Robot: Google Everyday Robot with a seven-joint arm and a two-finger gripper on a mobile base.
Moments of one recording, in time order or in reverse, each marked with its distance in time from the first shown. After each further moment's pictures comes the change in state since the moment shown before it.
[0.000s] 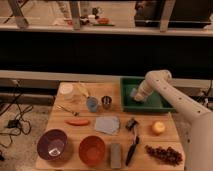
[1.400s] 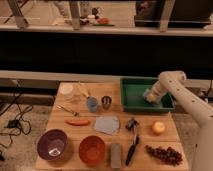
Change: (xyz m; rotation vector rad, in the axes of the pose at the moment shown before) arm 0.072 -0.041 -0.022 0.073 0.074 0.147
